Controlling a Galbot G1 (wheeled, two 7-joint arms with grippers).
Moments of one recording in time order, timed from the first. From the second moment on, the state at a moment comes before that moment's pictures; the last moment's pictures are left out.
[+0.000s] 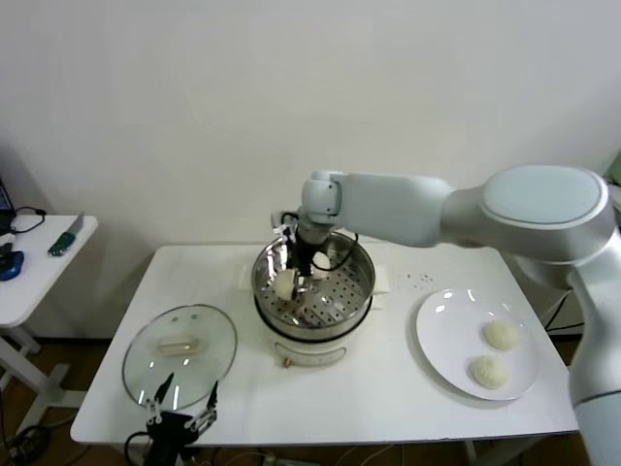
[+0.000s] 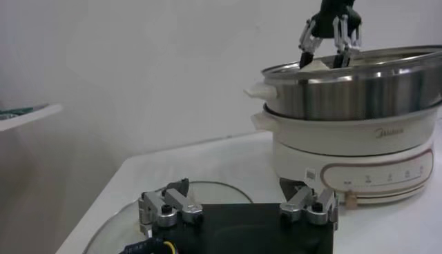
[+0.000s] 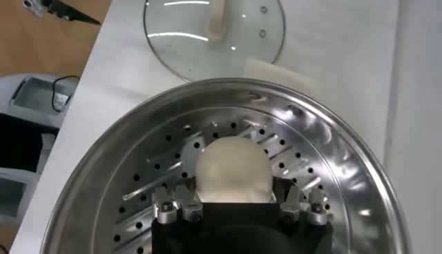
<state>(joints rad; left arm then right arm) 1.82 -1.43 -0.63 -2.03 -0.01 -0.07 0.08 0.60 1.48 -1.60 0.97 0.84 -0.35 -0.93</state>
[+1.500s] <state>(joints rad) 1.81 -1.44 -0.65 -2.02 -0.02 -0.03 0.06 0.78 0.75 -1.70 1.38 0.53 -0.29 -1.05</state>
